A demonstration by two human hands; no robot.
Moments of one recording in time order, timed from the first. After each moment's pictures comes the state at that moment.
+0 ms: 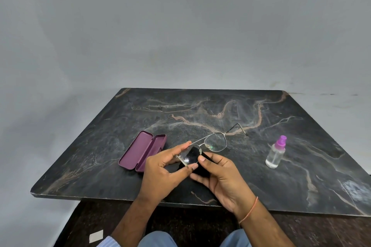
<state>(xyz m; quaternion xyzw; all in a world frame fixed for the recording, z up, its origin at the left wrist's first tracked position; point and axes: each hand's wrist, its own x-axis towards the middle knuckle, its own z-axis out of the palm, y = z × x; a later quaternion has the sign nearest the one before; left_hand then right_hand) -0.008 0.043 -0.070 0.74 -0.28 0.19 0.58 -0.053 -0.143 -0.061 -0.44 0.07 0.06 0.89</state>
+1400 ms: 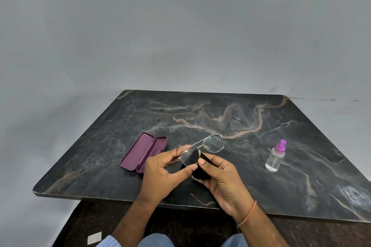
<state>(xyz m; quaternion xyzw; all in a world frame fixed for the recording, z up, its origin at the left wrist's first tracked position) -0.007 0.043 -0.072 0.73 -0.25 0.17 0.62 -0.053 -0.139 -0.062 -0.48 0.05 0.03 0.88</state>
